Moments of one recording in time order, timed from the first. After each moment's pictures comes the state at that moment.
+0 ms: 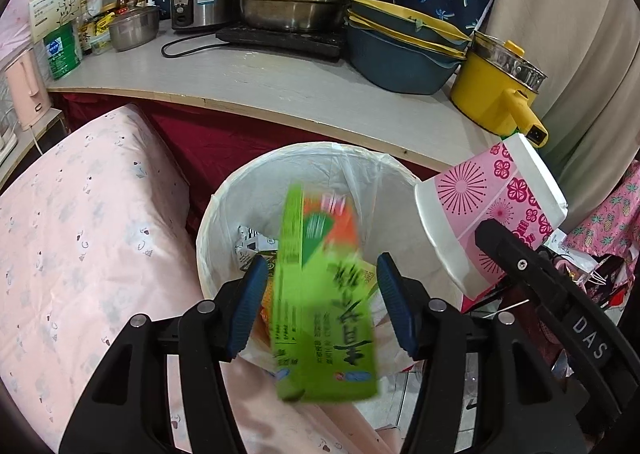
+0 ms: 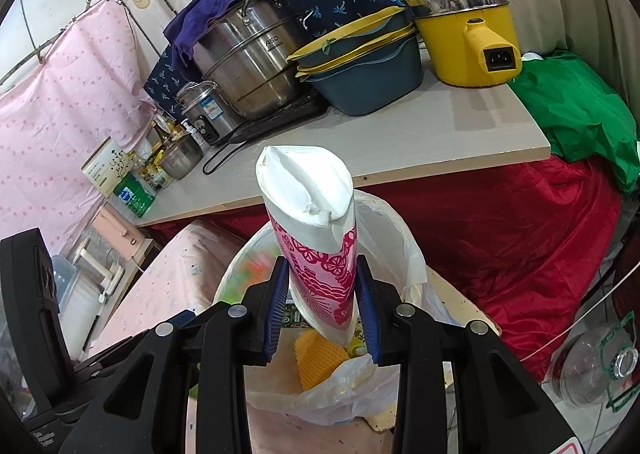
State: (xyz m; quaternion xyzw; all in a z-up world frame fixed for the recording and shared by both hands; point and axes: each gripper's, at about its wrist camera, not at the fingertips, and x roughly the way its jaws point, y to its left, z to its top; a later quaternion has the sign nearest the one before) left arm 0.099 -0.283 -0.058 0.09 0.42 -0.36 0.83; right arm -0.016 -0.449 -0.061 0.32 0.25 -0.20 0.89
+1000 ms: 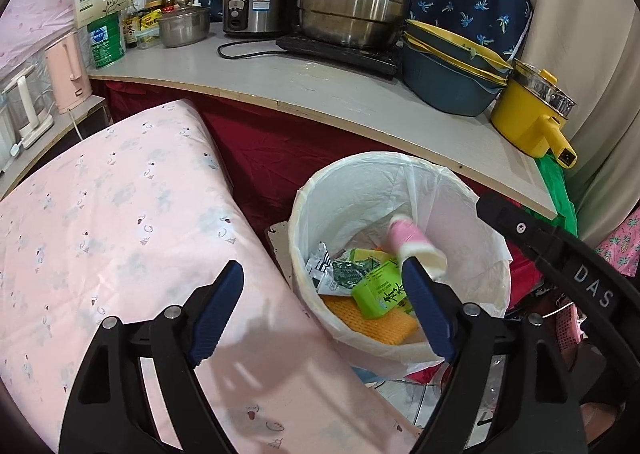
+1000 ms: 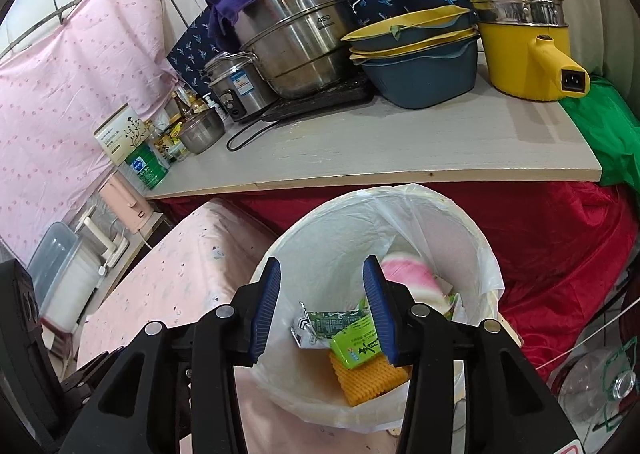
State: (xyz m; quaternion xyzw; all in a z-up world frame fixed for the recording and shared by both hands) left arm 0.114 -0.220 -0.054 0.07 0.40 -0.30 0.86; right arm 0.032 -0.409 -0.050 0.27 0.27 -0.17 0.91
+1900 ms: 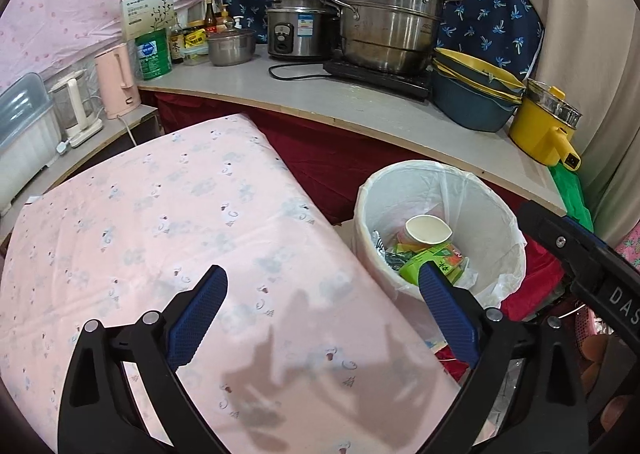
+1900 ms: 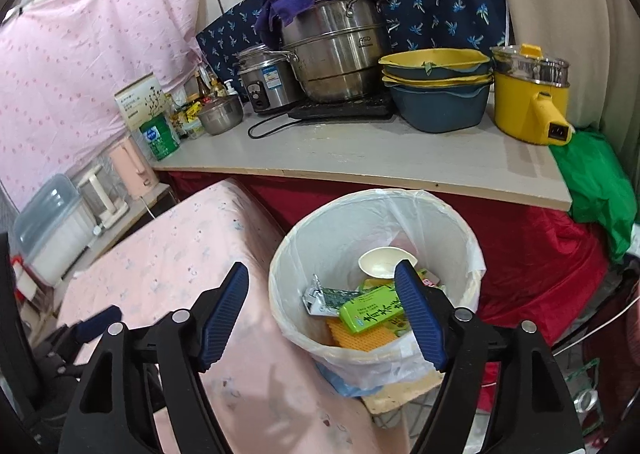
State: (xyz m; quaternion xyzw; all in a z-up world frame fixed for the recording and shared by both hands) left arm 0.080 -0.141 -0.031 0.07 0.36 -0.26 0.89; right arm -0.007 -0.338 -0.014 0.18 0.28 -0.18 0.92
